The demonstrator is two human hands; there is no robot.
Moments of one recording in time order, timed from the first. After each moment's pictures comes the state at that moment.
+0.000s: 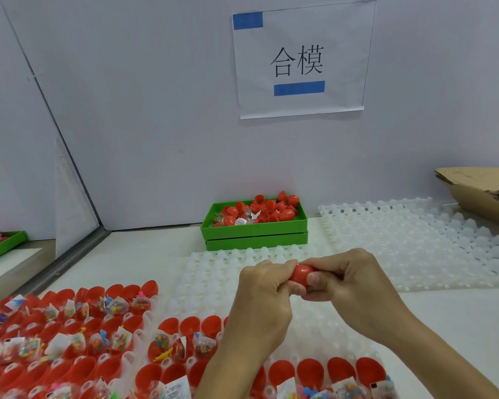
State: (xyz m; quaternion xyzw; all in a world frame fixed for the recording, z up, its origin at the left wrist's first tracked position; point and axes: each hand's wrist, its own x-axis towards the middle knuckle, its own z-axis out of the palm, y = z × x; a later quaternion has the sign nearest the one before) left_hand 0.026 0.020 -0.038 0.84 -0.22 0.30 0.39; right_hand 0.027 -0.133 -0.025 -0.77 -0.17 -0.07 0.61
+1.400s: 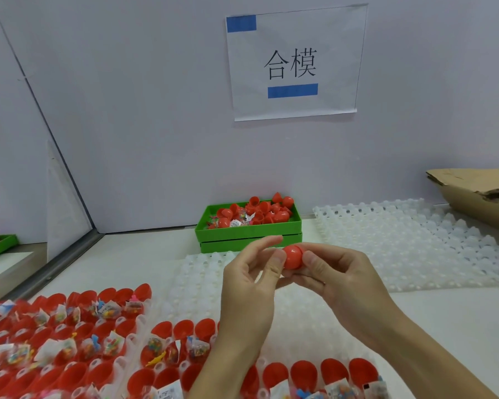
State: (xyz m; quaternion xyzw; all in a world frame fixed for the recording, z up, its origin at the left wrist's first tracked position) left_hand 0.022 0.011 -0.027 0.66 -0.11 0.15 0.73; right_hand 0.028 -0.128 -0.025 -0.57 -0.14 -0.04 0.81
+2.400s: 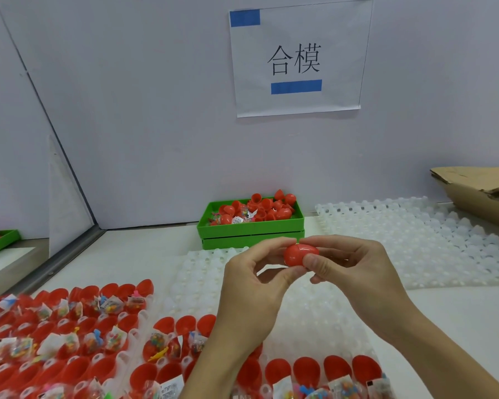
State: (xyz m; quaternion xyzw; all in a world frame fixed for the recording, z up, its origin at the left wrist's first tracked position) left_hand 0.018 0.021 -0.020 0.74 -0.20 0.18 0.62; right_hand 0.025 -0.138 -0.016 -0.68 -0.17 -0.13 0.70
